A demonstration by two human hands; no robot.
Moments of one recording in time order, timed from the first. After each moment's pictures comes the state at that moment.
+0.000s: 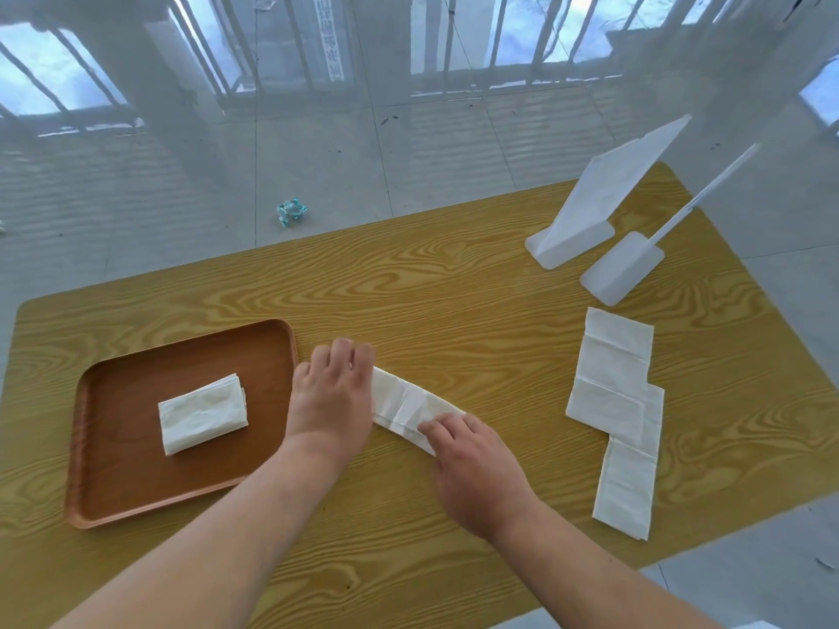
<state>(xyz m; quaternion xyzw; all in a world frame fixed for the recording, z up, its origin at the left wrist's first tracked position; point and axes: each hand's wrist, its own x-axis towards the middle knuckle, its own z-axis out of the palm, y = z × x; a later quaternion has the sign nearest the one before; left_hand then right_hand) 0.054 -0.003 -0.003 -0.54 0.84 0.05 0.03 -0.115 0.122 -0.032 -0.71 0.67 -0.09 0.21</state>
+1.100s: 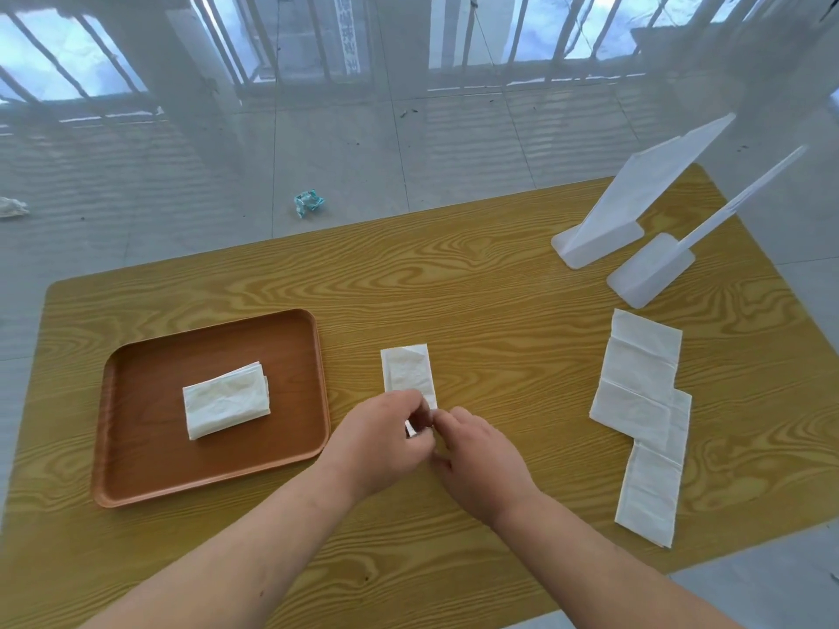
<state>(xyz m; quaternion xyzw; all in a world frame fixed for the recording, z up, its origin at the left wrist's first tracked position) 0.062 0.028 -0.009 -0.48 0.78 0.40 -0.04 -0.099 0.105 -0.033 -0.65 0.68 -0.11 0.32</state>
